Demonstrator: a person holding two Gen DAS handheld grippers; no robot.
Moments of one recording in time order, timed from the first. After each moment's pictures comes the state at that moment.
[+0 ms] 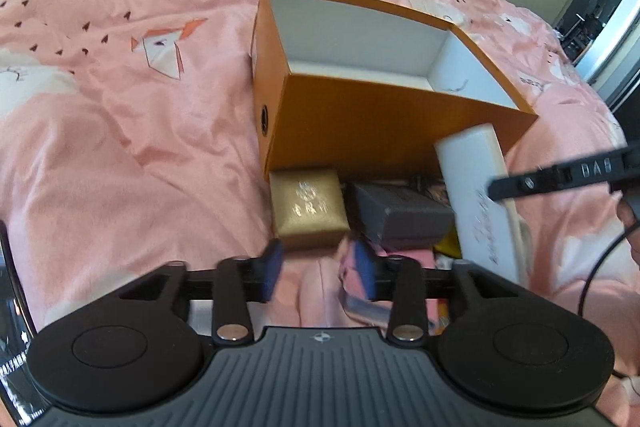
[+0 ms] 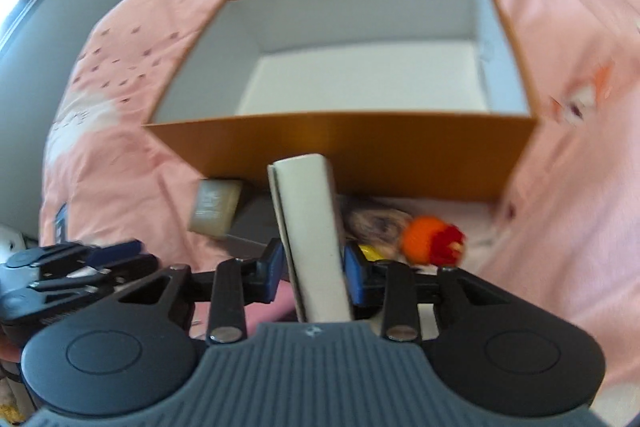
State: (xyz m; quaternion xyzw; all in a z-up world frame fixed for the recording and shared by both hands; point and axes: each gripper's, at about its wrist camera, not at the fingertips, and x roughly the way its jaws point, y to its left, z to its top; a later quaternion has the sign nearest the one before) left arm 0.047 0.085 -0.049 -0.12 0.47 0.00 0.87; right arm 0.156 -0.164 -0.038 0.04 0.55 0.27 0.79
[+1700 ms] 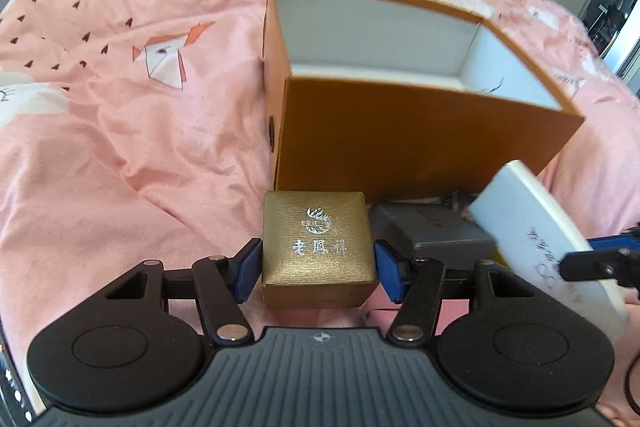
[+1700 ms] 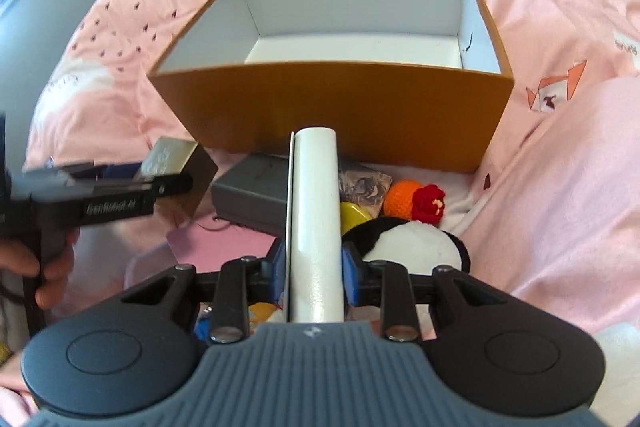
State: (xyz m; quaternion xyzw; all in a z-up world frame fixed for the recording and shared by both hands) left arm 0.072 0.074 -0.068 -0.09 0.47 0.03 0.88; right arm 0.115 -0.179 -0.036 0.00 0.53 0.26 0.80
